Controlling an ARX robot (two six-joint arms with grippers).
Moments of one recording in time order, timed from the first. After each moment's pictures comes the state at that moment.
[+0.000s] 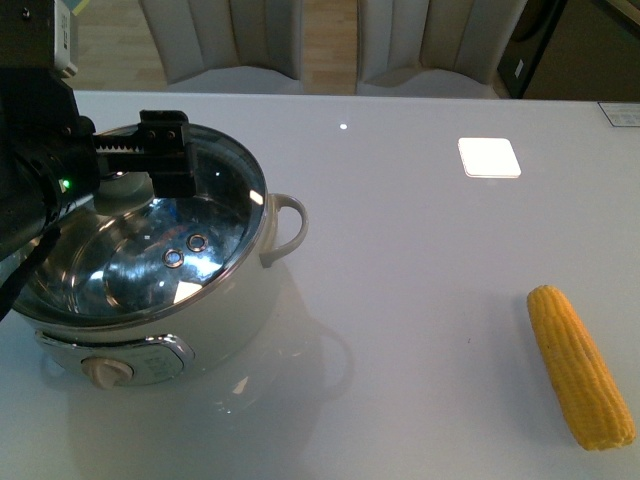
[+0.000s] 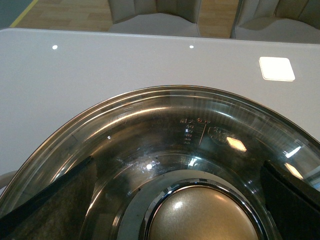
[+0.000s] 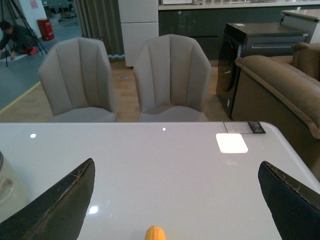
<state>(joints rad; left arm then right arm) -0.28 2.04 0.62 0.97 -0.28 -0.13 0.00 0.00 0.02 0.00 0.00 0.00</state>
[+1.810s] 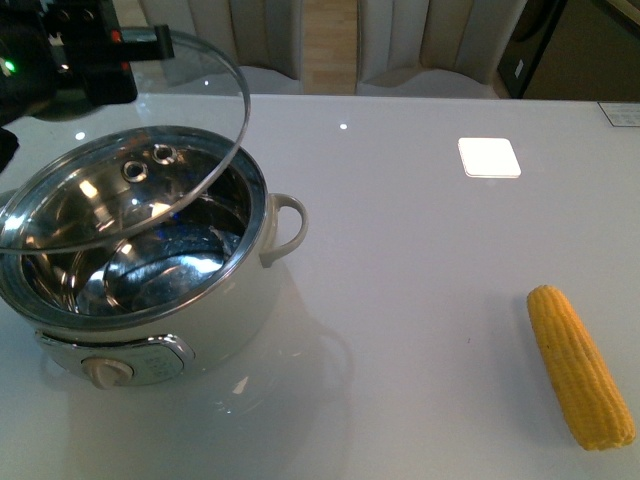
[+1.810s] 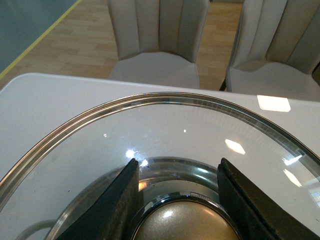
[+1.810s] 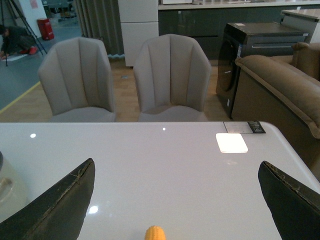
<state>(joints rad) -0.27 1.78 0.66 0.81 -0.31 -0.13 0.00 0.00 0.02 0.00 0.00 0.00</state>
